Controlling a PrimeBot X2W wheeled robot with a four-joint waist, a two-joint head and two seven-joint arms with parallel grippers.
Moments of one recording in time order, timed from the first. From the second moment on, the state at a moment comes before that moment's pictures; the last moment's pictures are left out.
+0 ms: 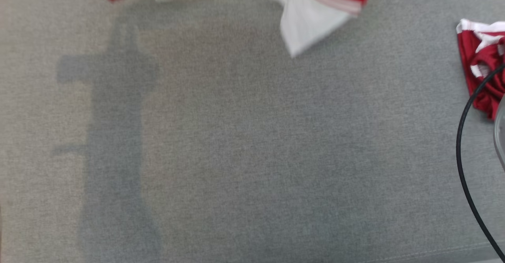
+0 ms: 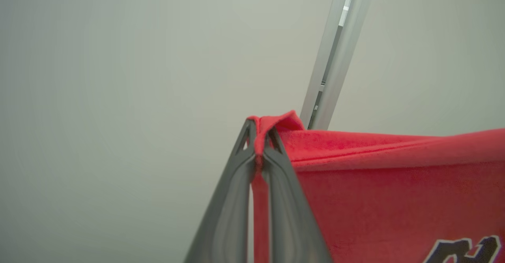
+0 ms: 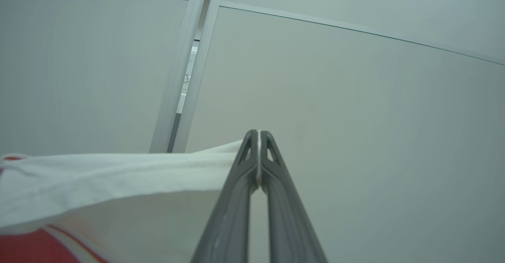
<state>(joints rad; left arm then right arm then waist) -1.28 0.39 -0.23 0.58 -0.74 -0.04 -0.03 -1.54 -0.12 -0.09 0.59 -0.06 0.13 -0.26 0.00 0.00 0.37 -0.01</state>
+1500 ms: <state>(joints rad) -0.12 0.05 0.01 0.69 -0.71 -0.13 -0.26 -0.03 -0.04 -0.14 0.36 0.39 0.13 -0.26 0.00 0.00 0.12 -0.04</state>
